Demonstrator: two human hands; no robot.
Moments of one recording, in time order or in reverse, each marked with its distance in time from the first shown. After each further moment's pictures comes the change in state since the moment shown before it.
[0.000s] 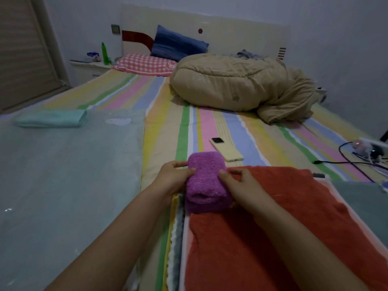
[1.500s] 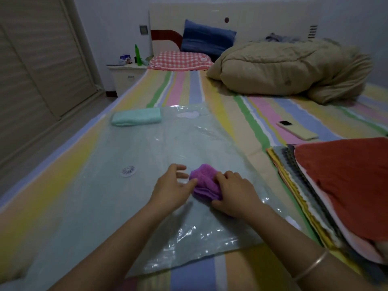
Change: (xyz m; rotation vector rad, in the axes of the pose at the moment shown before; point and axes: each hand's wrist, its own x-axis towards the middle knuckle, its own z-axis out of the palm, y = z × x) left_hand -0.086 -0.004 -0.313 0.563 0.072 0.217; right_hand -0.105 -0.079 0.270 -1.017 -0.102 -0.485
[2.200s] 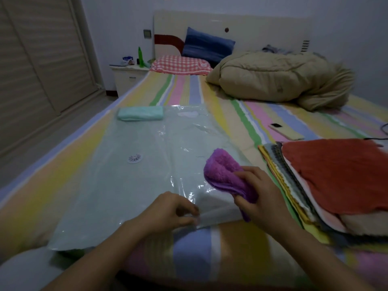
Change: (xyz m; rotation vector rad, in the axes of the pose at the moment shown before) left_hand -0.072 -0.044 -0.023 0.425 -0.405 0.457; right_hand -0.111 0.009 -0.040 0.471 0.446 -0.130
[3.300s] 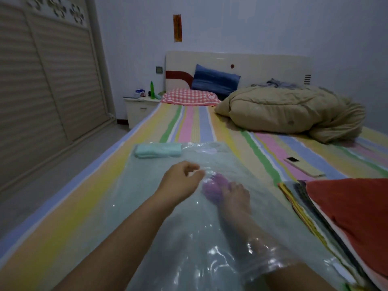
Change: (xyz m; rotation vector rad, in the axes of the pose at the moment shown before) left_hand 0.071 0.033 -0.120 -0.430 0.482 -0.268; right_hand 0.142 0.047 0.154 -0.572 -0.063 0.313
